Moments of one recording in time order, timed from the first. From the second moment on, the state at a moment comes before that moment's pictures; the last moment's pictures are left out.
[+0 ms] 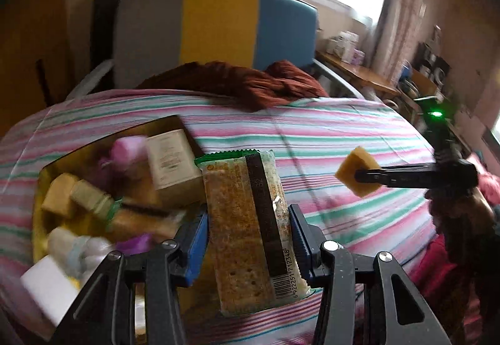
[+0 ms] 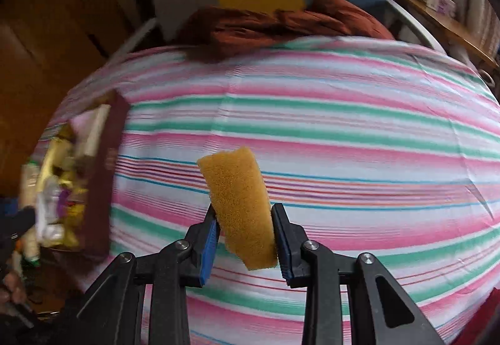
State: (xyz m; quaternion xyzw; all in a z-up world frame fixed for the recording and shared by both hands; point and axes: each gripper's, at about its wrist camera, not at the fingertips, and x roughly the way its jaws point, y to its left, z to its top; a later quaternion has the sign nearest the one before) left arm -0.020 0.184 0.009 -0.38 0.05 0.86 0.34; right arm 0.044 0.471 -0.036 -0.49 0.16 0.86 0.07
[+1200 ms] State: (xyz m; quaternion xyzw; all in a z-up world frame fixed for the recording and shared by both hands) left arm -0.092 0.070 -0.019 -0.41 -0.03 0.89 0.21; right arm -0.057 0.261 -0.028 -0.48 0.13 0.86 -0.10
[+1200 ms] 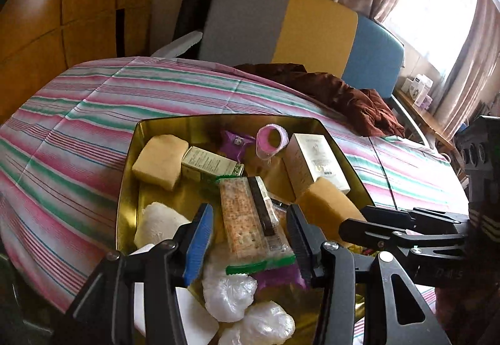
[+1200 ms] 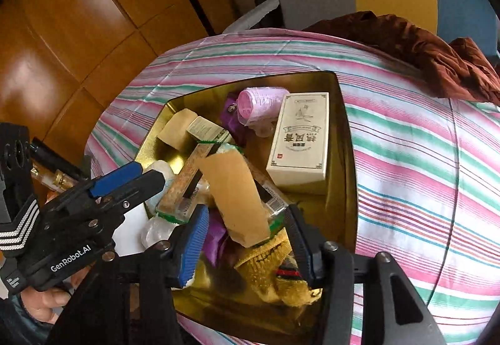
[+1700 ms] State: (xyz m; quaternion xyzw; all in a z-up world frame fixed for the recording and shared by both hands) left arm -0.066 0.065 0.009 -0.37 -0.01 0.91 0.17; right arm -0.035 0.252 -0.005 -0.44 0.09 0.89 -0.06
